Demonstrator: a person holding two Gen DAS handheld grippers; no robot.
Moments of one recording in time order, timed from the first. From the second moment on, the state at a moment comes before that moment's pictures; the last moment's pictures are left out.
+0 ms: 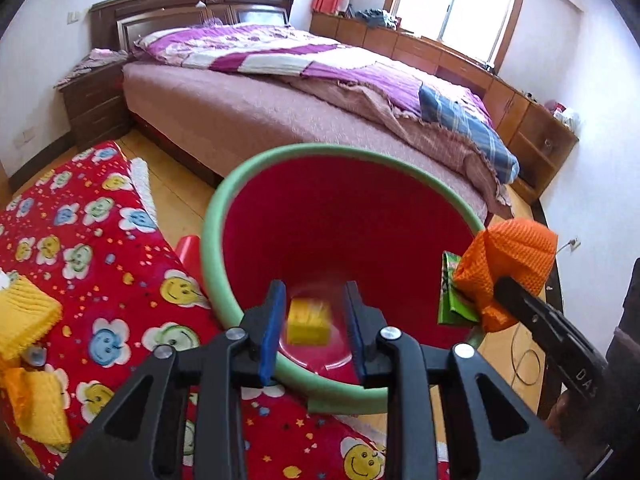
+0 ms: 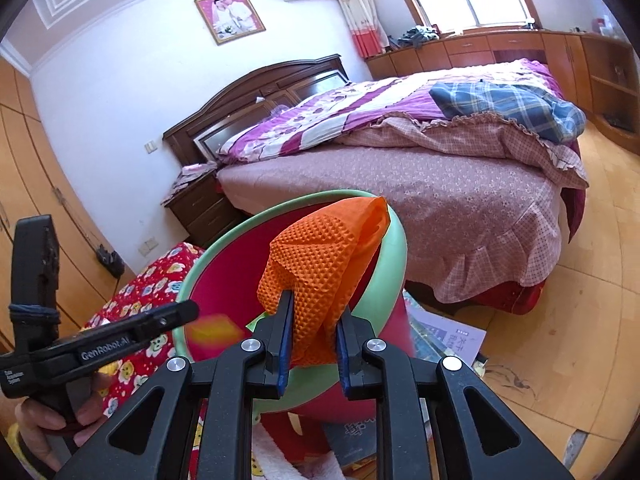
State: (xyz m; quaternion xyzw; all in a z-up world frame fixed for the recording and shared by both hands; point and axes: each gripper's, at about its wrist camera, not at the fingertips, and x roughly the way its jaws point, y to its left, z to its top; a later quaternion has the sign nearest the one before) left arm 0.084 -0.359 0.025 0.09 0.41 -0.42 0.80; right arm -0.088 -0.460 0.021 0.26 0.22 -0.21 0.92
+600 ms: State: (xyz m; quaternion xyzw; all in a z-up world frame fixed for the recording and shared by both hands) left arm 0.075 -0.327 0.034 0.07 0.40 -0.41 0.82; right arm -0.079 -0.456 0.017 0.25 0.23 -0.20 0.92
